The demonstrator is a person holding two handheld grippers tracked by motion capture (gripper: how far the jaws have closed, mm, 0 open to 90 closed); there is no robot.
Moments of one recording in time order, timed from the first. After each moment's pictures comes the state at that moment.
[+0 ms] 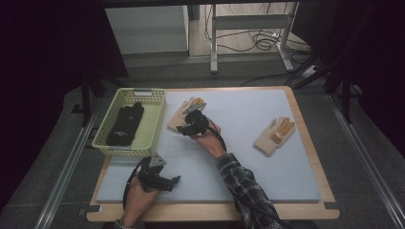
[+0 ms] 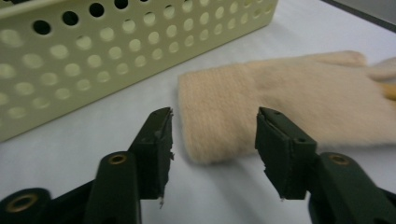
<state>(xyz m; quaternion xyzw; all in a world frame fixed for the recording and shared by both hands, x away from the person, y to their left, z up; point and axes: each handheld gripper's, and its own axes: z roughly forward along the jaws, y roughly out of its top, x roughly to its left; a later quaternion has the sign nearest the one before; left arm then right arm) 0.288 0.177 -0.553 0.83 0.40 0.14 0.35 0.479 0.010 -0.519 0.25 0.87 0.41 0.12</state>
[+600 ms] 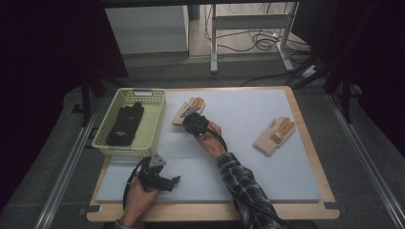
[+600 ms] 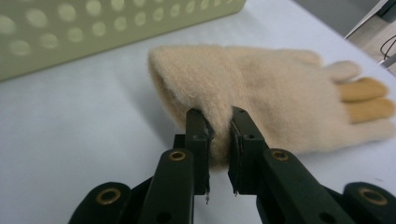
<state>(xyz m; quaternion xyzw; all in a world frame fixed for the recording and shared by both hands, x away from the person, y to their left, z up) 0.288 0.177 -0.553 0.83 0.40 0.14 0.35 0.470 0.011 -0.517 0.24 0.88 0.36 0.22</state>
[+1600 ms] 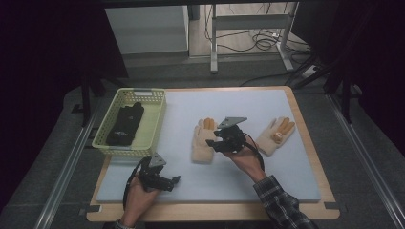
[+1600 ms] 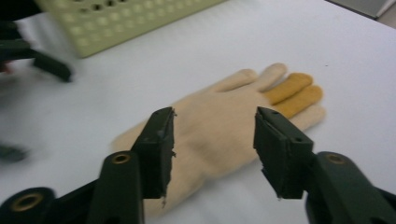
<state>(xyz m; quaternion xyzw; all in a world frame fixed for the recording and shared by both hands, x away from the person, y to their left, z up) 0.288 0.178 -0.553 0.83 0.40 0.14 0.35 0.398 -0.104 -0.478 0.27 0.86 0.41 0.13</state>
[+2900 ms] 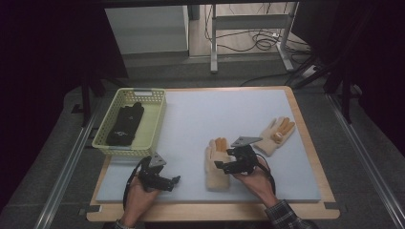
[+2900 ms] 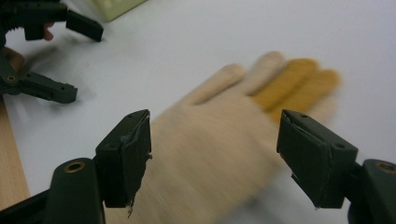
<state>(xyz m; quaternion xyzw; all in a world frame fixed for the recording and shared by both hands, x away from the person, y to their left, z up) 0.288 0.178 -0.553 0.83 0.40 0.14 0.35 0.344 -0.149 -0.503 0.33 0.84 0.42 0.07</state>
